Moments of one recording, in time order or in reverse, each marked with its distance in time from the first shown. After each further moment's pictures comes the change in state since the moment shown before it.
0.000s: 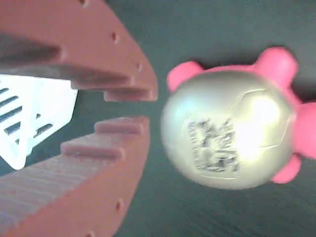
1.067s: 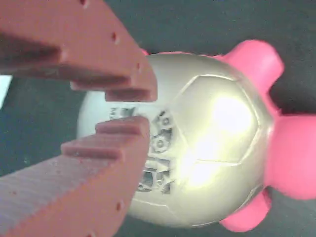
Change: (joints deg) arm -1.0 -26.8 -21.3 5.4 -4.3
